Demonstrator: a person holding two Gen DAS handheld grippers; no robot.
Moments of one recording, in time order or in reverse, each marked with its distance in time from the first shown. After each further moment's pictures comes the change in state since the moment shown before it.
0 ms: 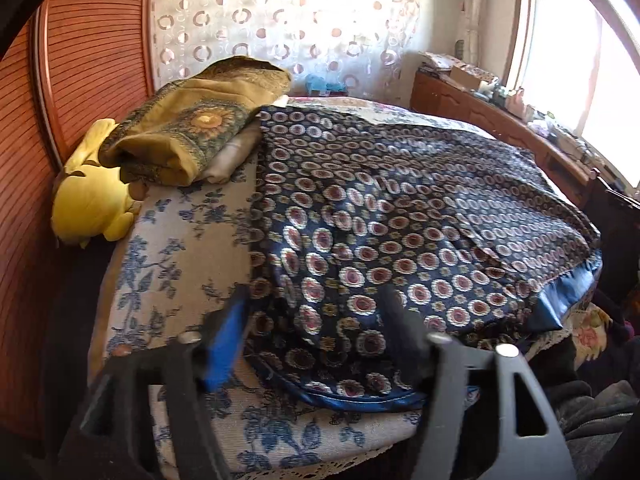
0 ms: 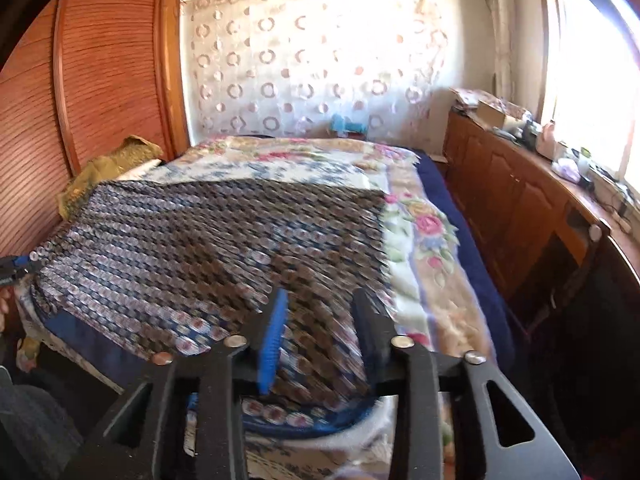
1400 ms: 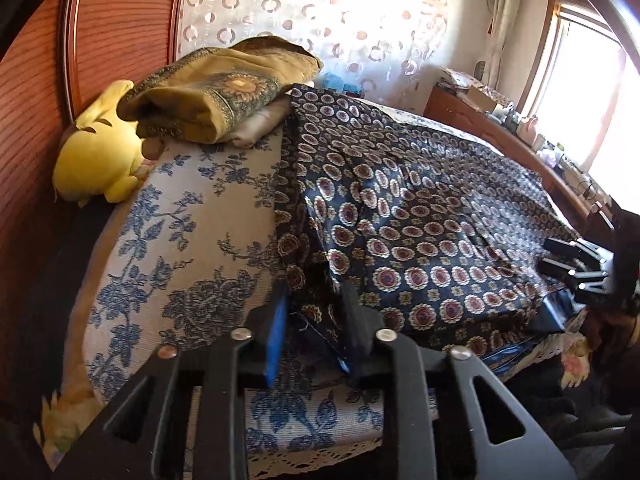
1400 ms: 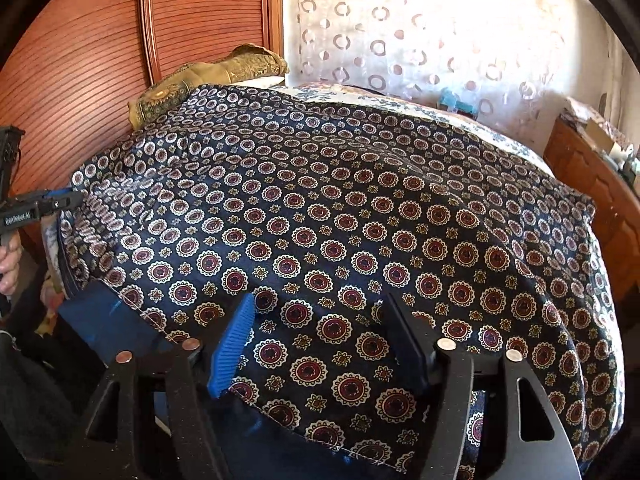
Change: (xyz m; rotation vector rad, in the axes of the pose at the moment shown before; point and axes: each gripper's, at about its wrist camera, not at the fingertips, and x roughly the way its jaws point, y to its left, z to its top) left arm 0.002 0.023 -0.022 -0.148 0.002 -0.016; right arm 0.135 0.139 -0.014 -0.216 0.139 0.236
